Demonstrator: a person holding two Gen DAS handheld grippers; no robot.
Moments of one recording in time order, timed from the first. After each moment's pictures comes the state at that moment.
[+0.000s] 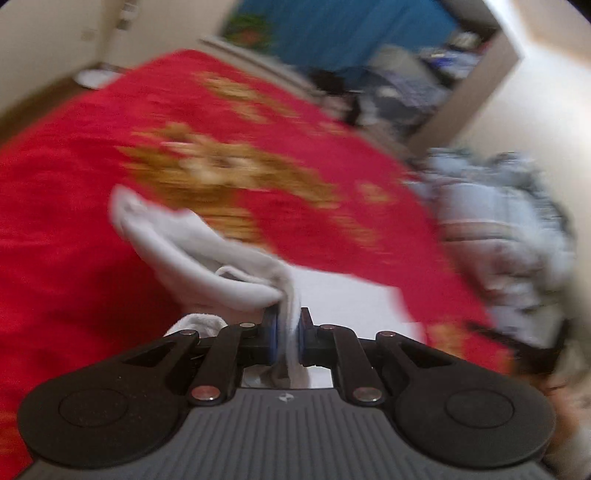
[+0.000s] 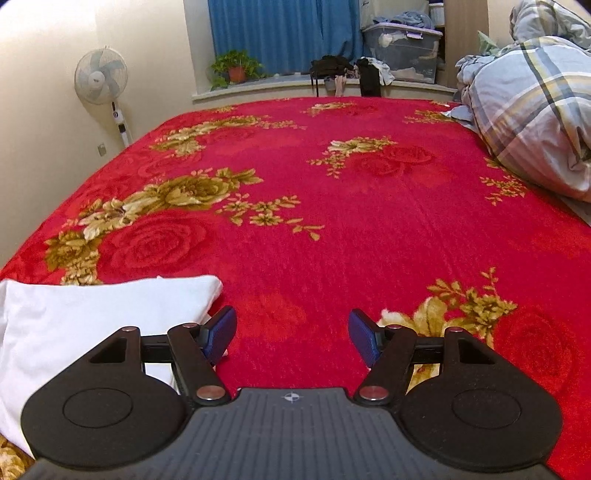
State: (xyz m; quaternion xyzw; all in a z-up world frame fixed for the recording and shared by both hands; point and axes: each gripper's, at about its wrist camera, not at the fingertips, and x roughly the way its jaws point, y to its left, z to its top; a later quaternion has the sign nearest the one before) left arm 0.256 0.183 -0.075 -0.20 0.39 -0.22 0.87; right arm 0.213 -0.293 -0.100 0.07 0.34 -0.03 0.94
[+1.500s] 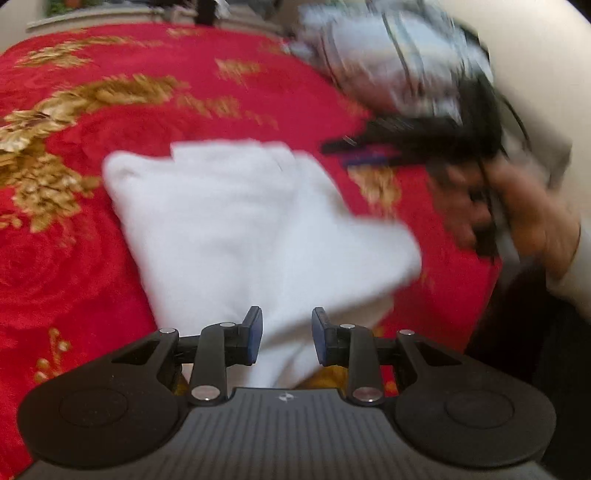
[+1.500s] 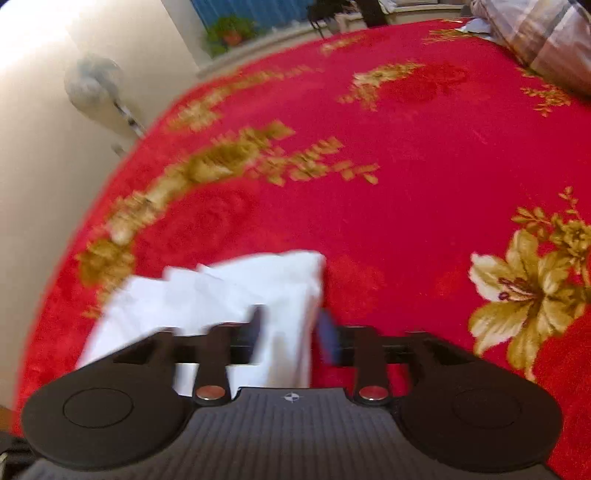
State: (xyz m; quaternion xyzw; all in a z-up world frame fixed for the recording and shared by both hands) left arm 0.230 0.051 -0.128 0.00 0.44 -0.39 0.81; right arm 0.254 -0.279 -0.123 0.22 0.40 0.03 0.89
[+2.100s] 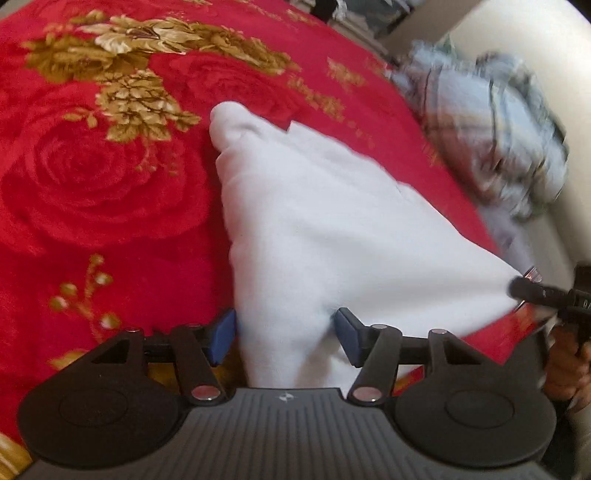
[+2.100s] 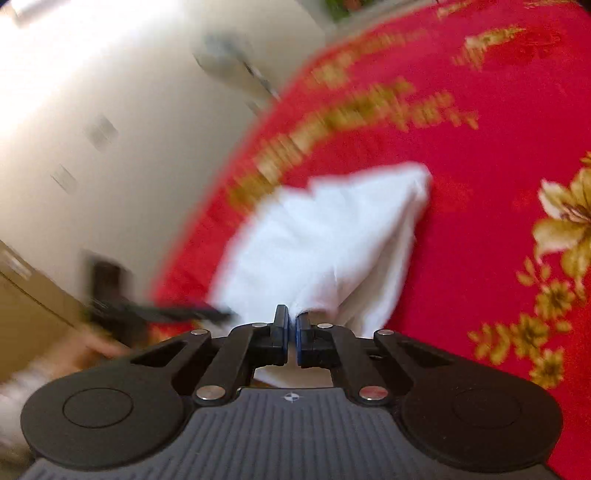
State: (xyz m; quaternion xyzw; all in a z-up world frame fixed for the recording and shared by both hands) left arm 0.267 0.083 -0.157 -0.15 0.51 -0.27 0.80; right arm 0.150 -0.309 -0.100 0.29 0.39 0.27 0.83
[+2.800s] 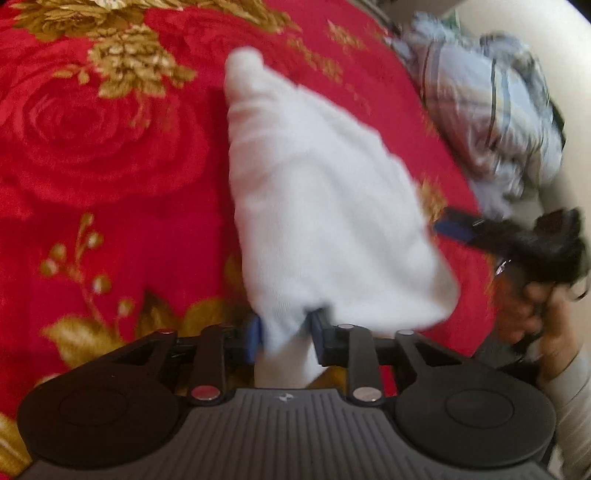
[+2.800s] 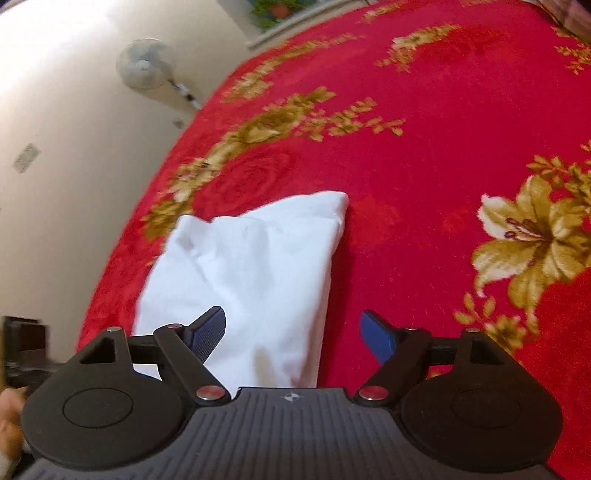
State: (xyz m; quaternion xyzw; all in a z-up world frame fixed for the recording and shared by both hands) left arm 0.284 0.073 -0.165 -0.15 0.57 -0.29 0.75; right arm 0.216 -0.308 -0.135 0.24 0.45 0.12 0.85
